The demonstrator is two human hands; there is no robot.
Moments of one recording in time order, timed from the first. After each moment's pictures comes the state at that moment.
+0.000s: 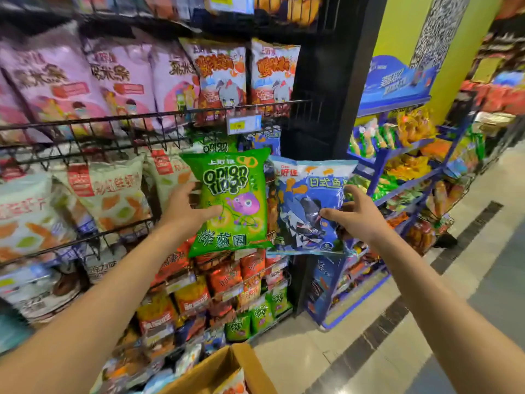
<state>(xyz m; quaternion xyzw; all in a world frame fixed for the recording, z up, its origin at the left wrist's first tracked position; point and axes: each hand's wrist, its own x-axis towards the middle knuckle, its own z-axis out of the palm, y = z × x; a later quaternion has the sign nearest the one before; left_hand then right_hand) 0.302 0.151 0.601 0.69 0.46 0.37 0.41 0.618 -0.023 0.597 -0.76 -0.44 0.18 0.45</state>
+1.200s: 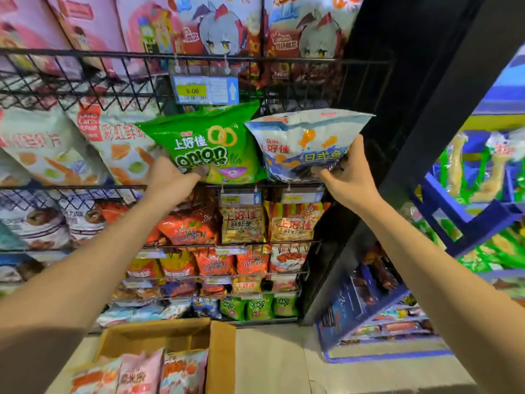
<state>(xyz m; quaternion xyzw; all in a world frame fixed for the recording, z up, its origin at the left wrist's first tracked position) 0.483 0.254 0.564 0.52 0.69 0.44 0.24 0.819 0.259 0.560 -0.49 -0.70 0.20 0.48</state>
